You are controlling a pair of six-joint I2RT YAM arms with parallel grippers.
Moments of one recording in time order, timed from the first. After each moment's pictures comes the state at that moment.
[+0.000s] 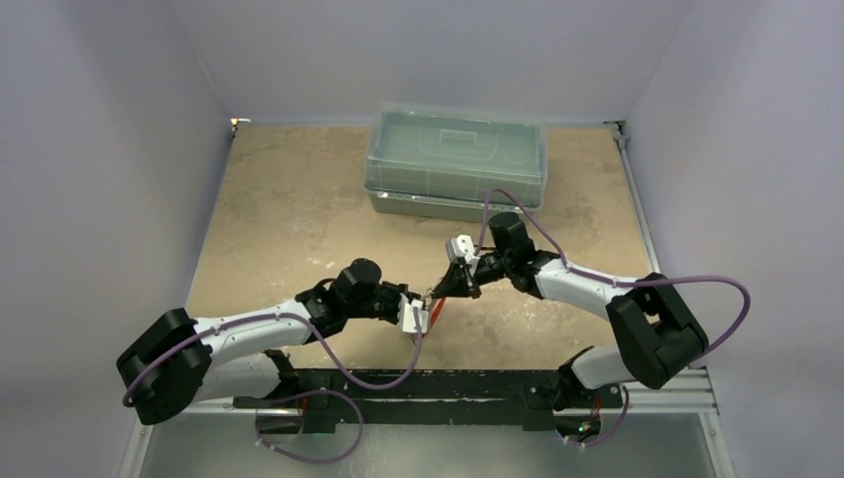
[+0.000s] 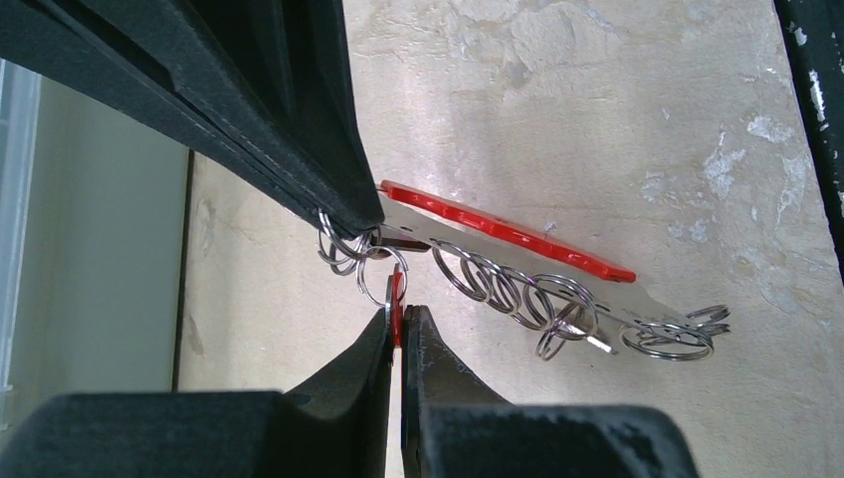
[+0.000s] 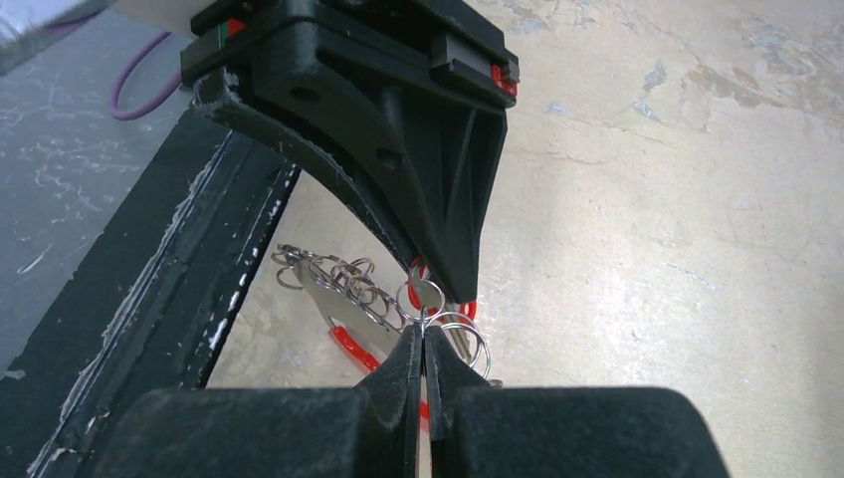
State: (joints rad) left arm -0.89 1.16 0.44 0.18 0.36 0.83; right arm 0.56 1.42 0.64 0.14 -1.11 -0.57
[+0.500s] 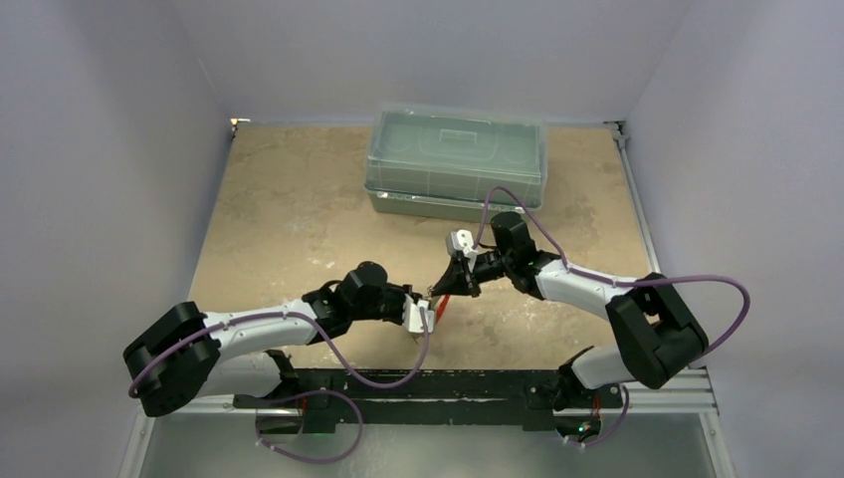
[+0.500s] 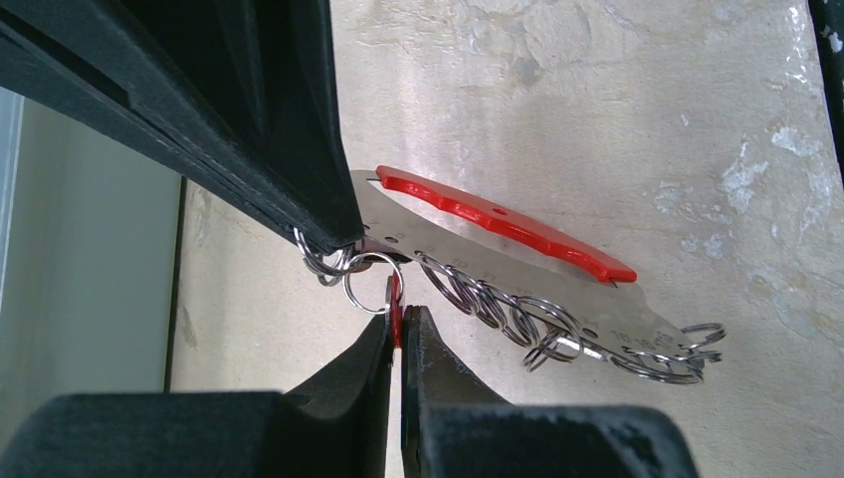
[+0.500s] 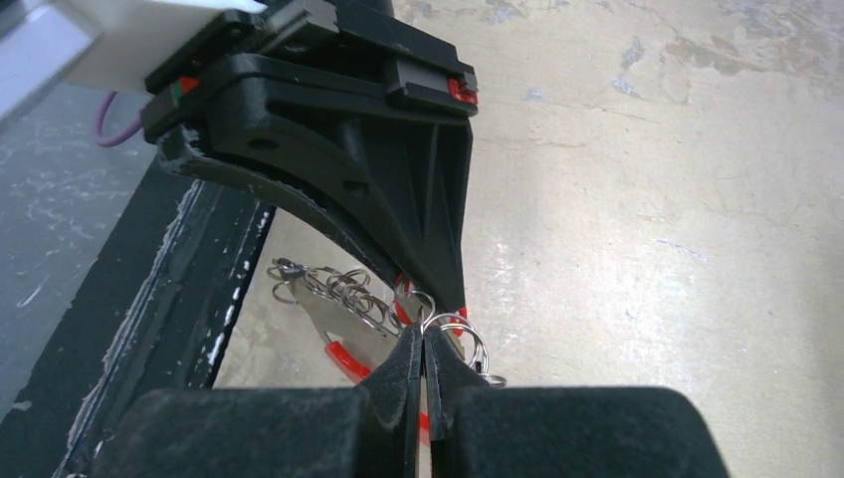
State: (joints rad) left arm -0.93 1.21 0.44 0.22 0.29 0.80; right arm 0.55 1.42 0.63 0.21 -1.08 -0.45
